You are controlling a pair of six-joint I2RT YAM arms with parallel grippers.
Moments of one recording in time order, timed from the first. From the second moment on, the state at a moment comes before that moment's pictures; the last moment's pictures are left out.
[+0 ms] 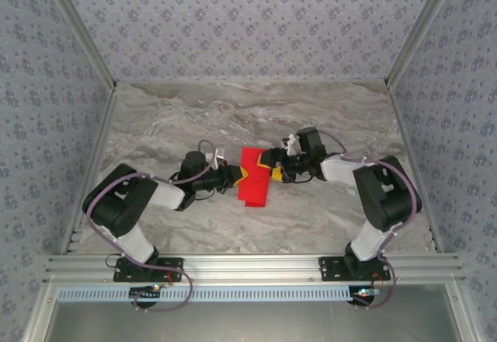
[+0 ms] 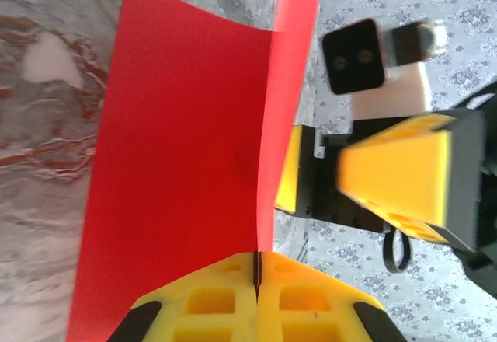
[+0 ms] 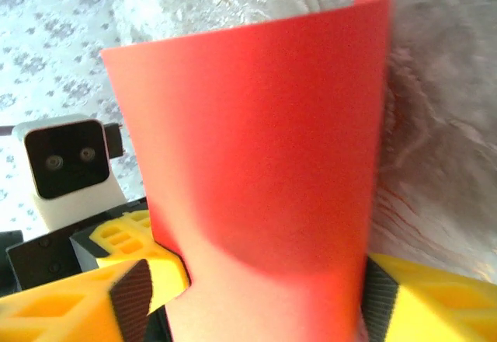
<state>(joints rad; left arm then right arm) -0.59 1.67 0.48 0.82 0.63 -1.27 0.39 1.65 0.79 0.06 -0.78 0.88</state>
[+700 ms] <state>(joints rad) -0.75 1.85 0.69 0.69 0.51 -1.21 0.33 1.45 0.63 -0.23 -0.49 0.74</state>
